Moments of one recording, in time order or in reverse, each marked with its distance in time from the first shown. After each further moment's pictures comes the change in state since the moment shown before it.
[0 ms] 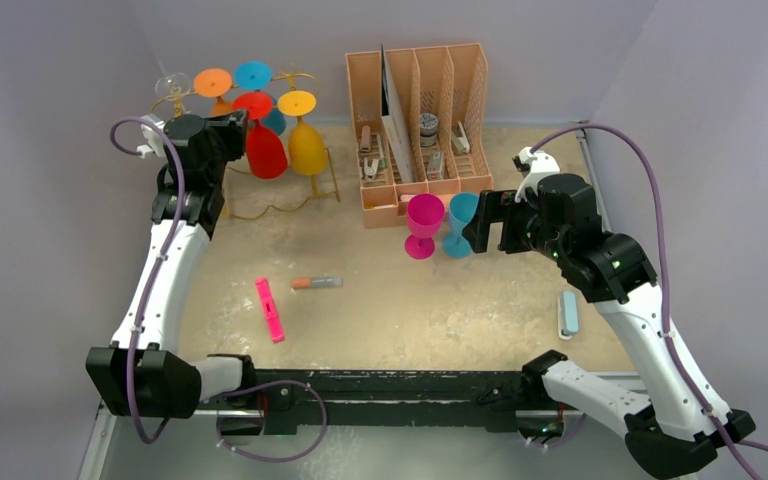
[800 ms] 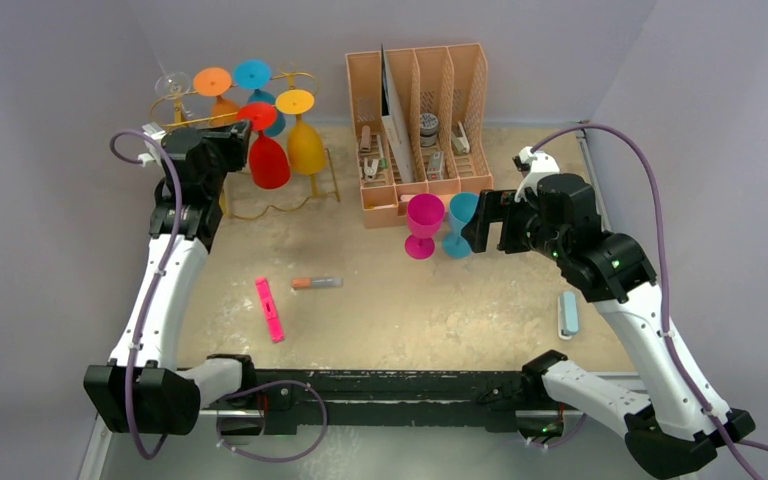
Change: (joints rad) left arm 0.005 -0.075 -0.076 0.001 0.059 0.006; right arm 0.000 0.002 0.000 0.000 -0.007 0.016
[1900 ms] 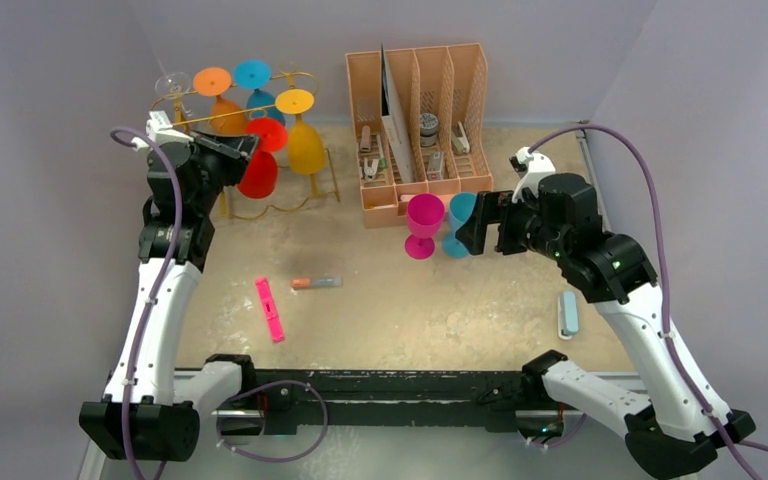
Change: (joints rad) left arm 0.003 -0.123 -0.037 -0.042 0.158 0.344; right arm 0.000 -0.006 -0.001 0.016 -0.075 0.002
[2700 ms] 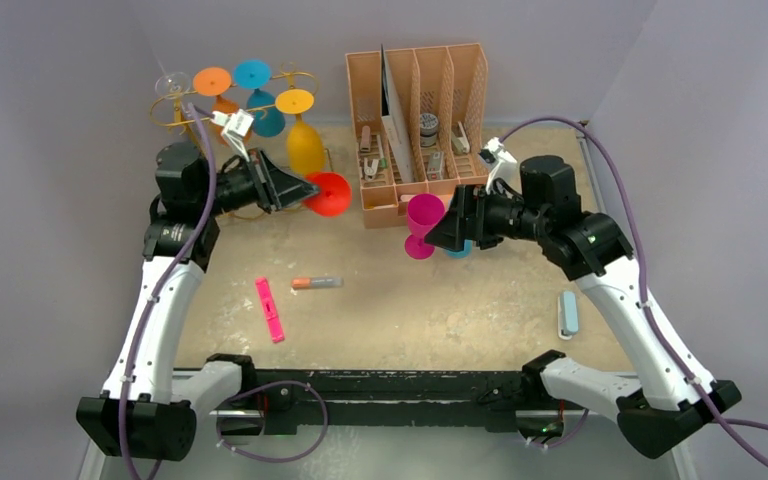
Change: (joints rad) left arm -0.014 0.004 -0.002 0.000 0.911 0.450; right arm 0.000 0.113 0.020 0.081 -0.362 0.089
